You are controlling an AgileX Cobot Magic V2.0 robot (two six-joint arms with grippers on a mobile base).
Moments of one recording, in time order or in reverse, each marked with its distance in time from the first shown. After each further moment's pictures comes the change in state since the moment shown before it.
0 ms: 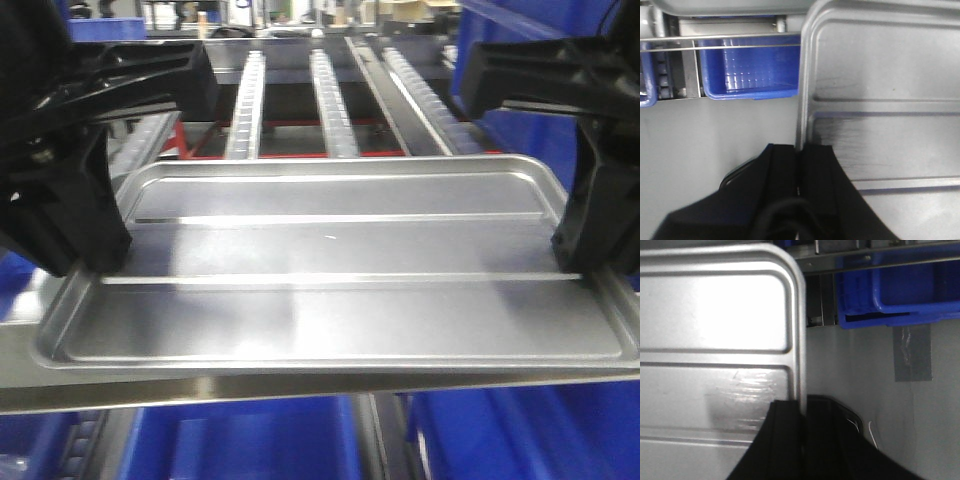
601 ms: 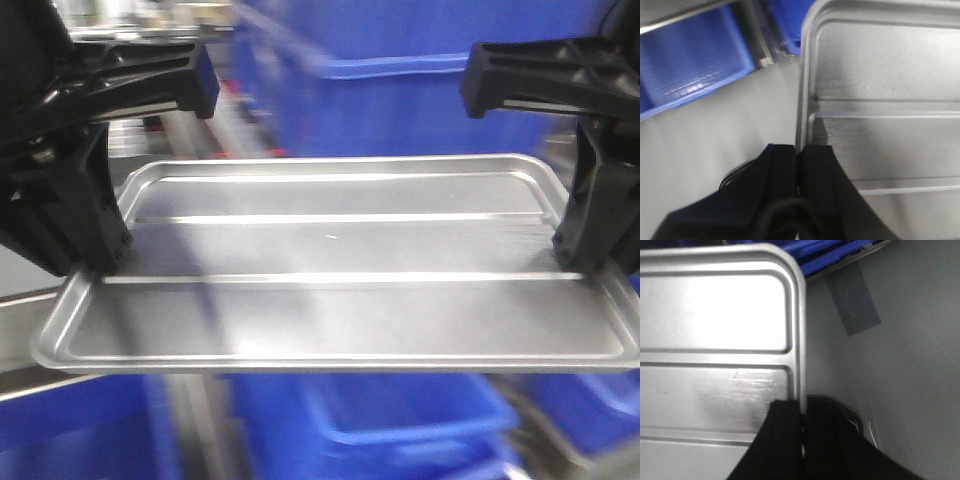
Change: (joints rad) left arm 0.000 0.000 0.000 0.001 0.000 0.000; right arm 0.000 0.000 0.000 -0.001 0.000 0.000
